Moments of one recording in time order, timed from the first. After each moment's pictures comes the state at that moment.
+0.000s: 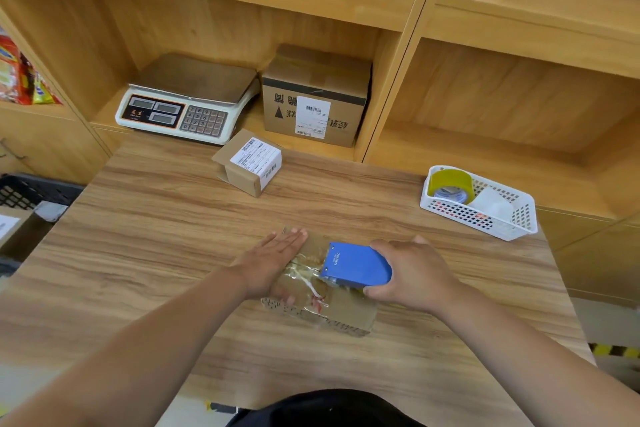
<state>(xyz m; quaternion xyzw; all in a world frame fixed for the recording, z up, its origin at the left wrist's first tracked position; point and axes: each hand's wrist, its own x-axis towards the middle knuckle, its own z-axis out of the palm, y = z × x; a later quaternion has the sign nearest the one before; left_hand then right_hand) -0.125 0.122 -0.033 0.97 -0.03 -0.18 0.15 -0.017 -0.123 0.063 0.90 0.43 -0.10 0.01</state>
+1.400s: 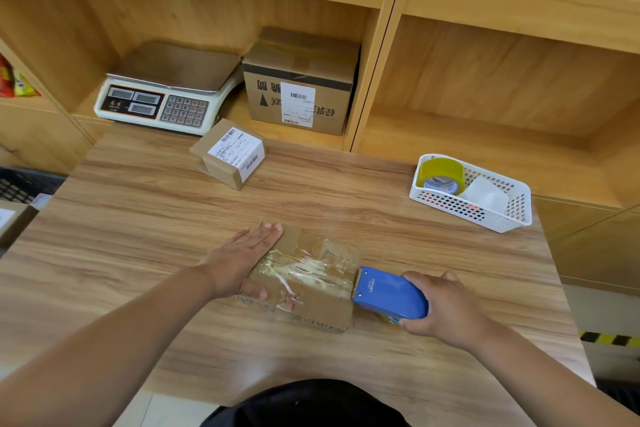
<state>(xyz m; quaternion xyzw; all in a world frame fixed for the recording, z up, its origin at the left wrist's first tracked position) -0.120 0.119 -0.030 0.97 -0.01 -0.19 0.16 0.012 -0.231 0.017 0.91 0.37 -0.20 -0.03</state>
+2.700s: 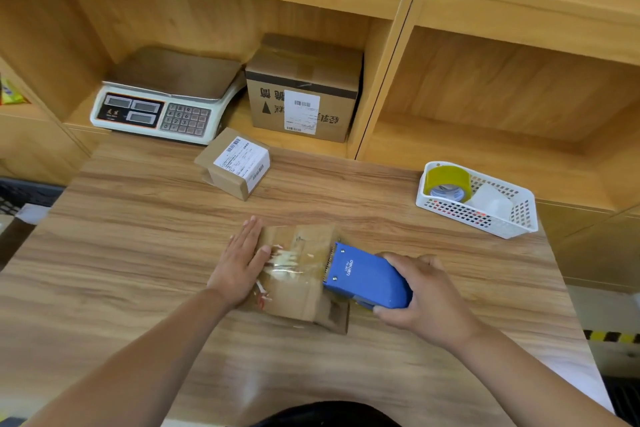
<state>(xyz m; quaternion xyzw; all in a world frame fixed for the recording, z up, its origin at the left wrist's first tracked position) -0.122 0.129 -0.050 0.90 0.22 -0.02 0.38 -0.019 -0.155 0.059 0.90 0.37 -0.13 -0.20</state>
